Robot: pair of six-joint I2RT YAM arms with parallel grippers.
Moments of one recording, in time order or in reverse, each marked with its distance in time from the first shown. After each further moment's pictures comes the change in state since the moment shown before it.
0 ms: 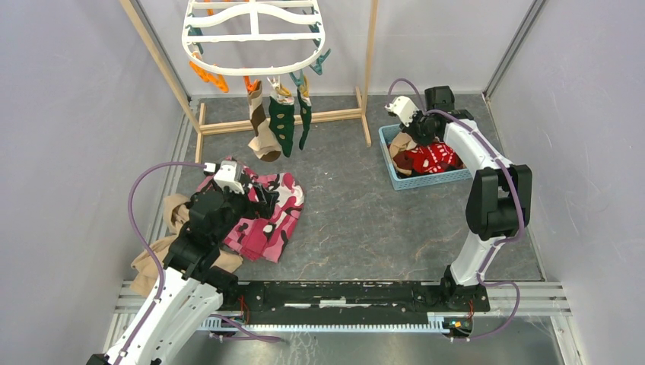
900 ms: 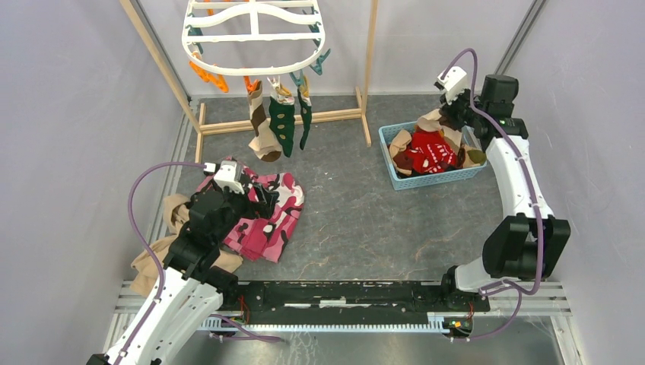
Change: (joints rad) left arm 0.000 0.000 0.000 0.000 0.000 0.000; right arm -0.205 -0.321 -0.065 0.147 -0.286 0.157
